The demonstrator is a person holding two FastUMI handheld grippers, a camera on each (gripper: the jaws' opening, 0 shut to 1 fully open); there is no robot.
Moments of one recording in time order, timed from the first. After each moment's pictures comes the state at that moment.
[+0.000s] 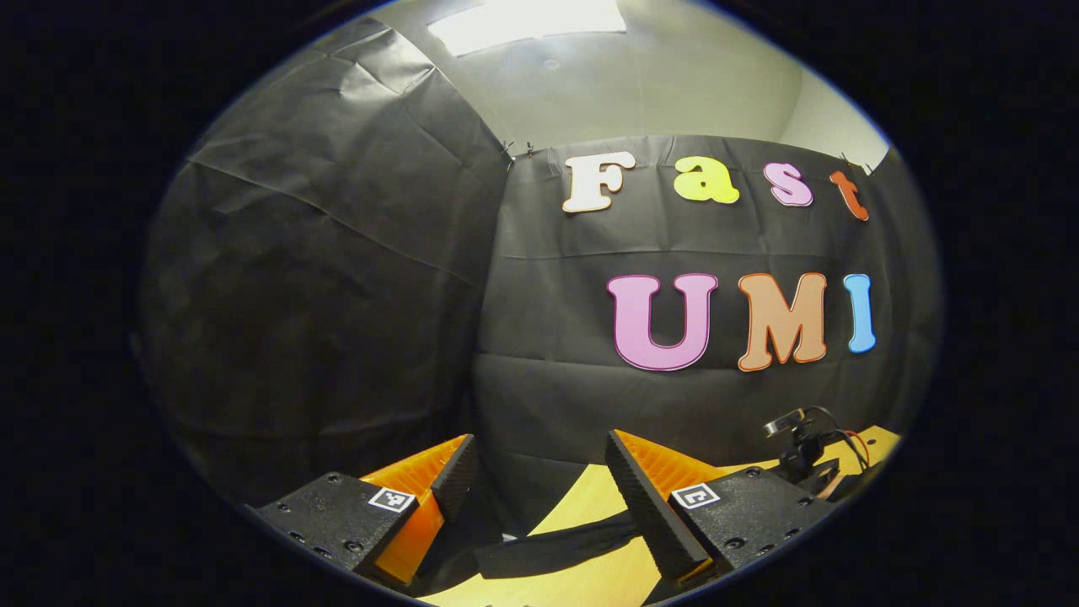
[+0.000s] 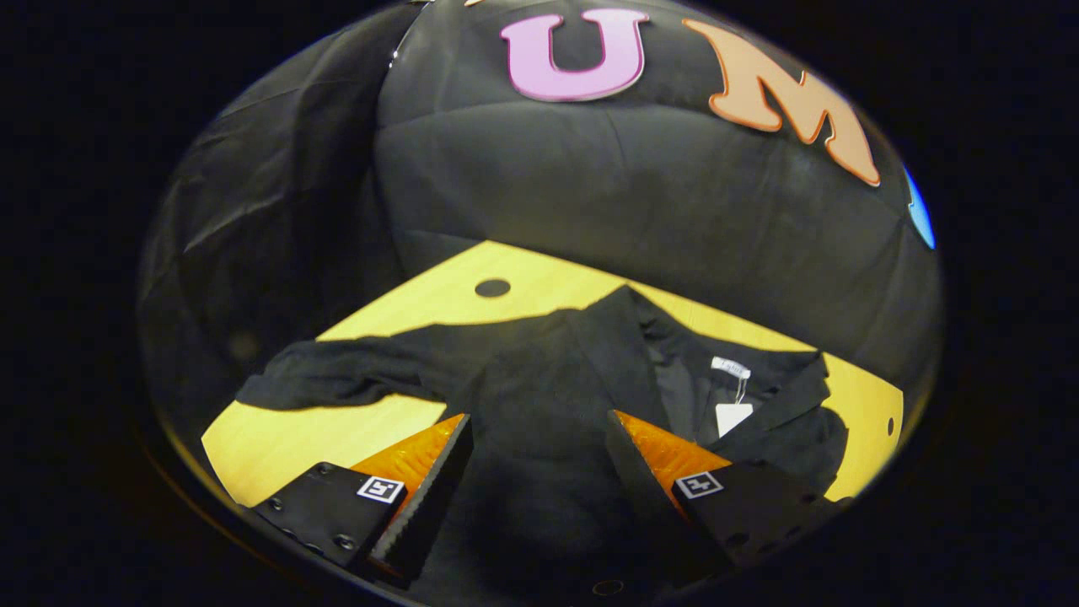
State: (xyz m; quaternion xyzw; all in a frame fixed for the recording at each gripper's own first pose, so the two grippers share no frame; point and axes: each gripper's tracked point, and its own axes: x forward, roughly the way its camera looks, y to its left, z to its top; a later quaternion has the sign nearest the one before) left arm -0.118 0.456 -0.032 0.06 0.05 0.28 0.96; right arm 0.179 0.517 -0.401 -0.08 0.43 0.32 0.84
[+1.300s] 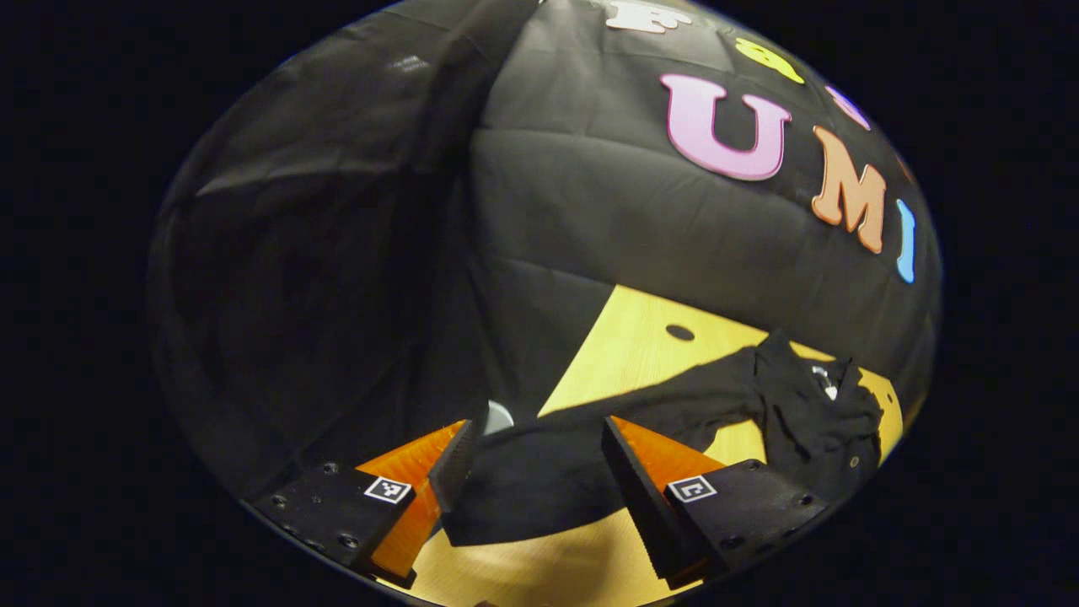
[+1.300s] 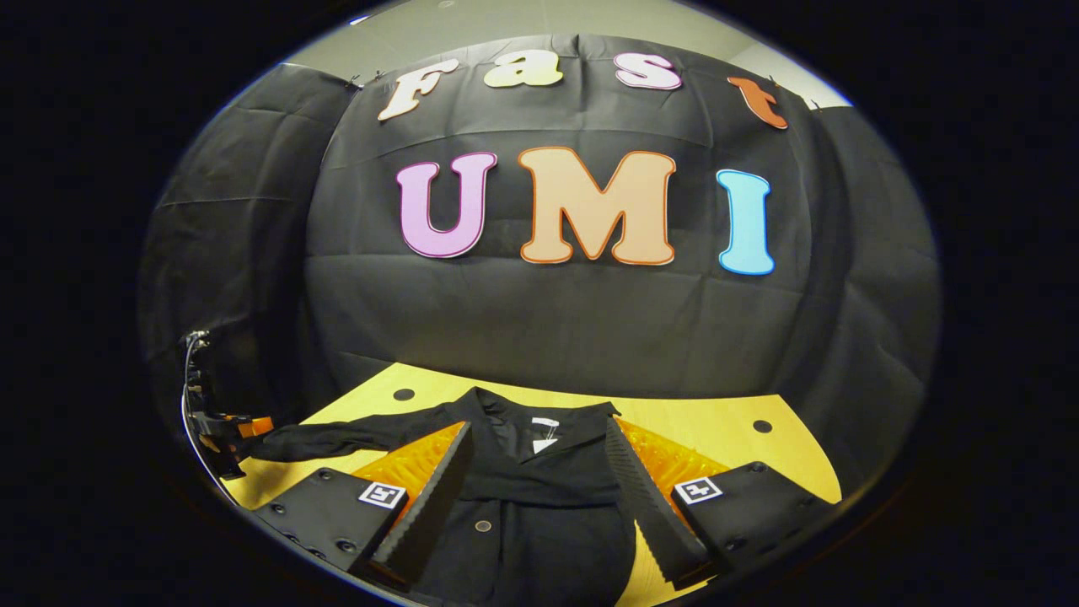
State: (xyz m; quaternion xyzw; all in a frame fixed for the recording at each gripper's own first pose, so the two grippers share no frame) left arm -0.121 0.547 -0.365 -0.08 0.35 0.28 0.89; right arm 0.135 0.303 -0.222 -0.02 0.31 0.15 0.94
